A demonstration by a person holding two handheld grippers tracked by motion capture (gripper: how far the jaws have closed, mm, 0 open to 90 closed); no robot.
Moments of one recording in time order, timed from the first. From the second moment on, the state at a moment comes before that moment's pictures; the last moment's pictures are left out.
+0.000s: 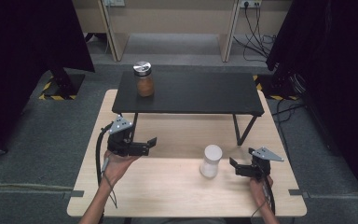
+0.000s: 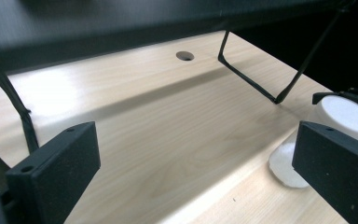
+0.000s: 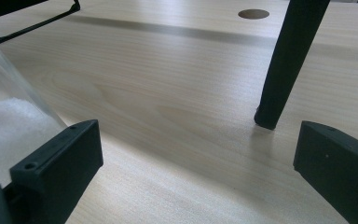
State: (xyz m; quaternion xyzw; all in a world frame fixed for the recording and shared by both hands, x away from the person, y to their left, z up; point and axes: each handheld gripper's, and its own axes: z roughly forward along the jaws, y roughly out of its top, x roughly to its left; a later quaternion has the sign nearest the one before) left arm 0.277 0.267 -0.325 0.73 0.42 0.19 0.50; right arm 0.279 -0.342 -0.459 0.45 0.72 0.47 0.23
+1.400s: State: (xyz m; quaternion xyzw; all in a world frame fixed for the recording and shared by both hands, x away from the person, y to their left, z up) left arm 0.251 0.279 -0.444 0.72 0.43 0.19 0.51; right arm 0.278 -0.341 -0.459 0.44 0.72 0.47 0.24
